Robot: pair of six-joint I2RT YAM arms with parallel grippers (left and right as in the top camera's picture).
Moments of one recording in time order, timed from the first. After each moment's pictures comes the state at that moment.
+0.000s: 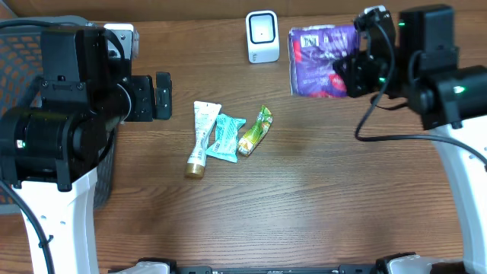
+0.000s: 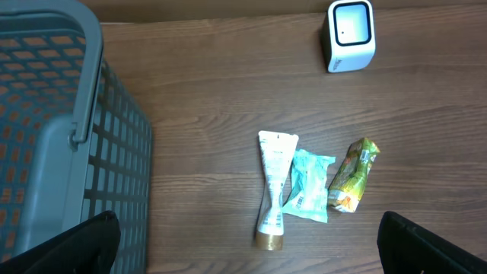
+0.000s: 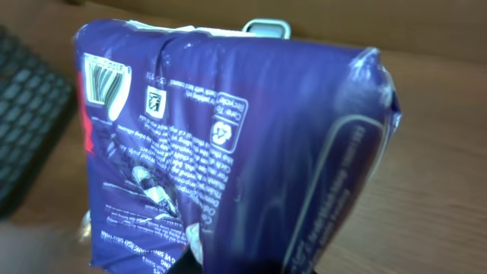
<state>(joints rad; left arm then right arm) -0.10 1.44 2.08 -1.47 -0.06 -0.05 0.24 1.51 1.75 -1.01 -0.22 0.05</state>
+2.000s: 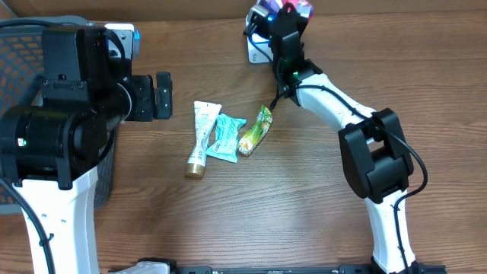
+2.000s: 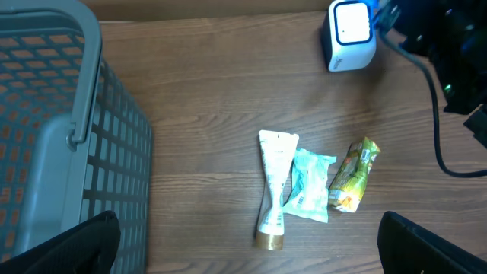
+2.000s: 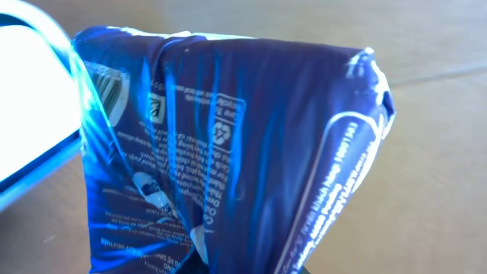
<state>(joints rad) -0.10 1.44 2.07 -1.47 -0.06 -0.05 0.46 2.30 1.77 0.28 0.56 -1.15</state>
